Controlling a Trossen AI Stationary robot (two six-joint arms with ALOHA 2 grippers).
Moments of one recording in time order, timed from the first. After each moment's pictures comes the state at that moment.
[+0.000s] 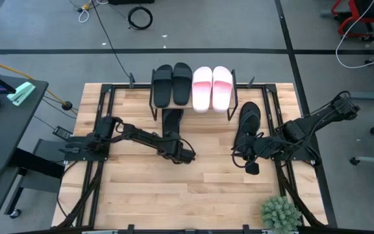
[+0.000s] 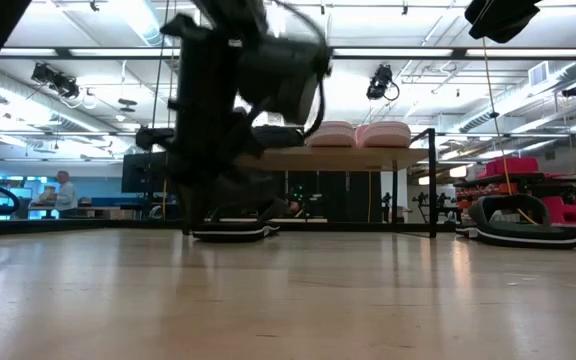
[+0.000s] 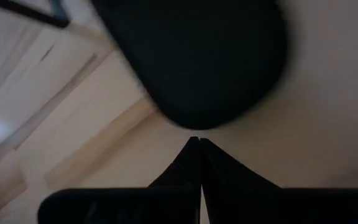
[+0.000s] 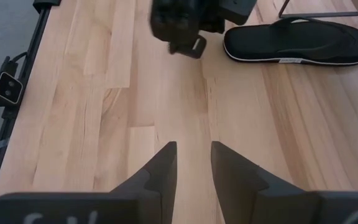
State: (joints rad) left arm -0.16 2.12 1.47 -1.14 -0.45 -1.16; right arm 0.44 1.03 0.96 -0.74 0.32 0.40
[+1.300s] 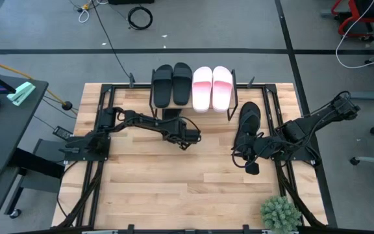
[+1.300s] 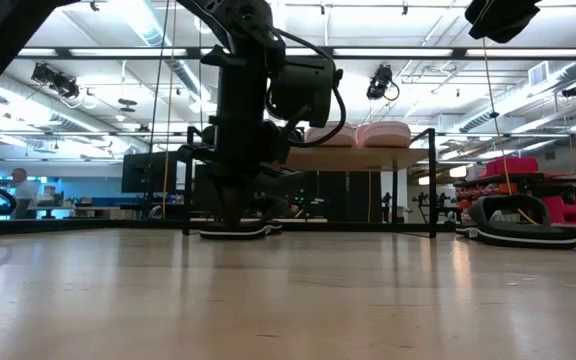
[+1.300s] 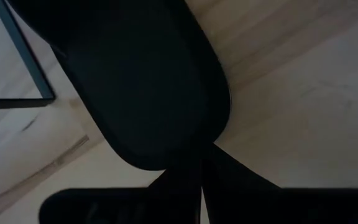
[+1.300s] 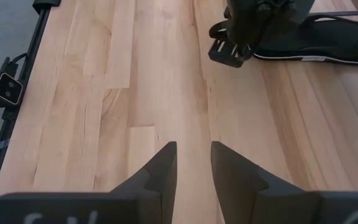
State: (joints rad) left arm 0.05 2.12 1.51 -0.99 -0.45 -0.93; right arm 0.44 1.03 0.96 -0.74 0.32 0.40
